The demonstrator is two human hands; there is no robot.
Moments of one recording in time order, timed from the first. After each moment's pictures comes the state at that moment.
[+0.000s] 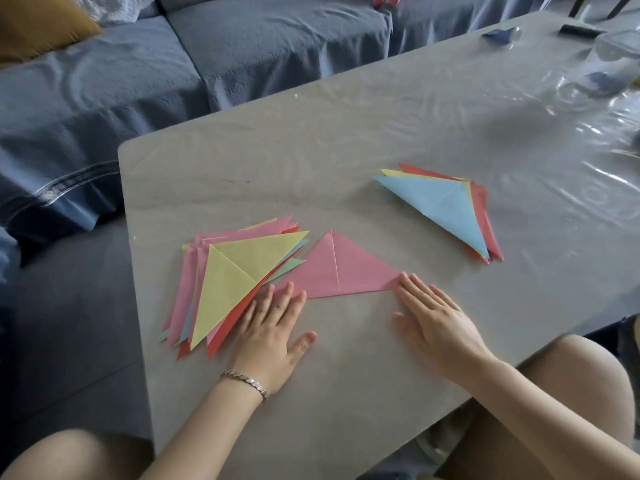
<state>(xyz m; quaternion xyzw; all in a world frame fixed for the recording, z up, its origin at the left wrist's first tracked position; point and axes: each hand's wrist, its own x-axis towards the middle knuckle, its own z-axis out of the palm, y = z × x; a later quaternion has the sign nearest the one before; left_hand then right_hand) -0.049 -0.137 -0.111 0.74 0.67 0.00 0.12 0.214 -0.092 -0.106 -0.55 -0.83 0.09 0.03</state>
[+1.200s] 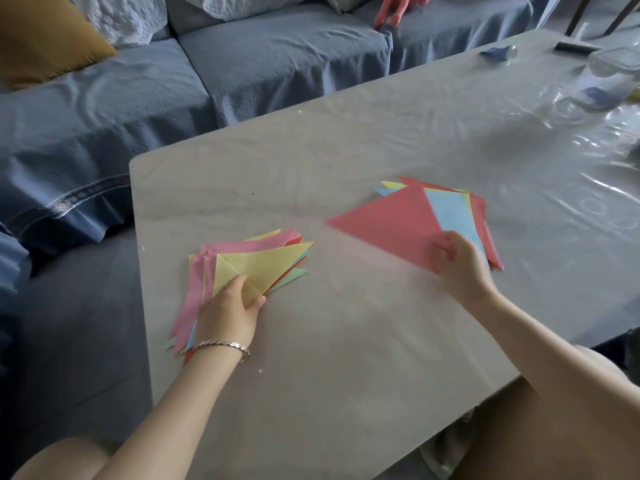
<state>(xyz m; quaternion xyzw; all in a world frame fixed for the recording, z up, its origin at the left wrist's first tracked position) -0.081 -0.100 -0.077 0.52 0.83 0.13 0.13 0.218 -0.018 -0.069 -0.65 -0.60 0.29 0.35</state>
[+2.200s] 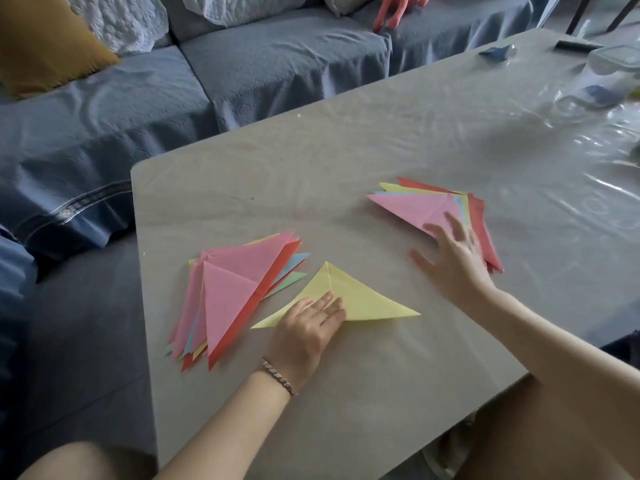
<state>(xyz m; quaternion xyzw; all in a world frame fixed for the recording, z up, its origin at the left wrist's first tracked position) -0.012 -0.107 -0.103 0.85 0.48 0.18 -0.04 0.223 -0.006 -0.075 -0.65 -0.72 0.14 0.20</state>
